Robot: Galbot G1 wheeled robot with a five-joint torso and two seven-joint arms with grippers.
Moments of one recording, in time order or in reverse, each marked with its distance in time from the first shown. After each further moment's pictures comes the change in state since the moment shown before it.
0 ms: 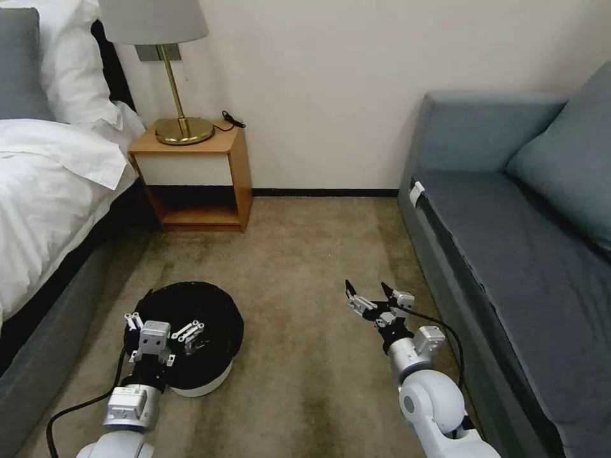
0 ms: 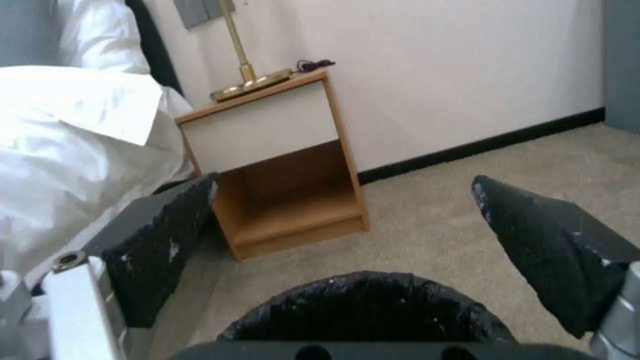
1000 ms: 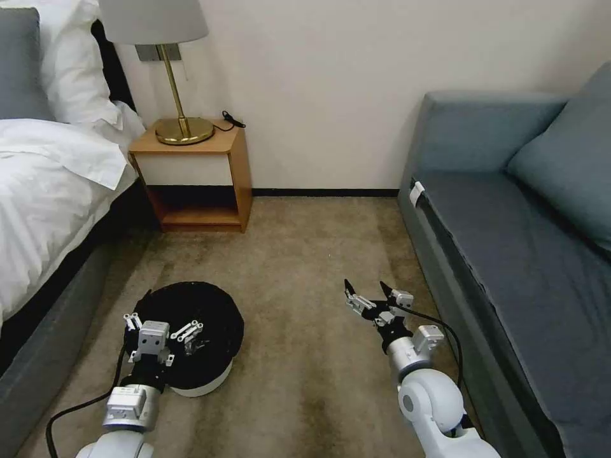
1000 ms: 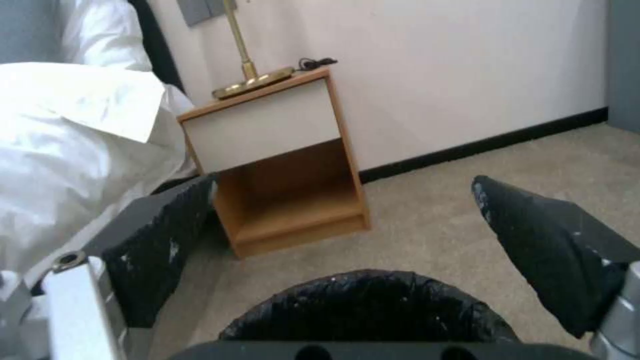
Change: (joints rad) left arm -0.001 -0.001 -0.002 0.002 -0.004 0.002 -0.002; right arm 0.005 0.000 -0.003 -0.003 0.001 0.001 -0.002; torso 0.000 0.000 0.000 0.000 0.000
